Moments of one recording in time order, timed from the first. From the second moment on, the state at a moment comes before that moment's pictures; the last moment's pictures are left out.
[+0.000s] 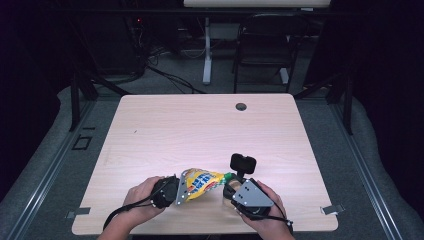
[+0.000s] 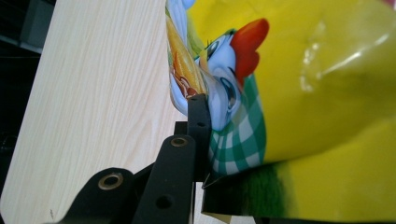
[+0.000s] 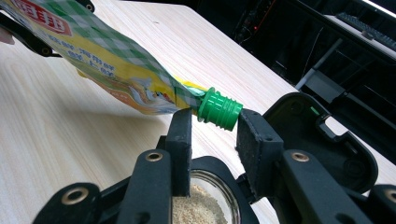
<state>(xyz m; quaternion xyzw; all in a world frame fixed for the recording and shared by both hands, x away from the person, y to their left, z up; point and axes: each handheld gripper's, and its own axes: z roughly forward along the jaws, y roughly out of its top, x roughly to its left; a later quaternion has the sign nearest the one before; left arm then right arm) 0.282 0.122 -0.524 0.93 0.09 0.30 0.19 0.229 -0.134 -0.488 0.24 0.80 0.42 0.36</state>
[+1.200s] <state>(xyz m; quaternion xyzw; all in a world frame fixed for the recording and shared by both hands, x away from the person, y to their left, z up) 0.291 0.123 -0.533 0.93 0.13 0.23 0.24 0.238 -0.129 -0.480 0.24 0.79 0.42 0.36</state>
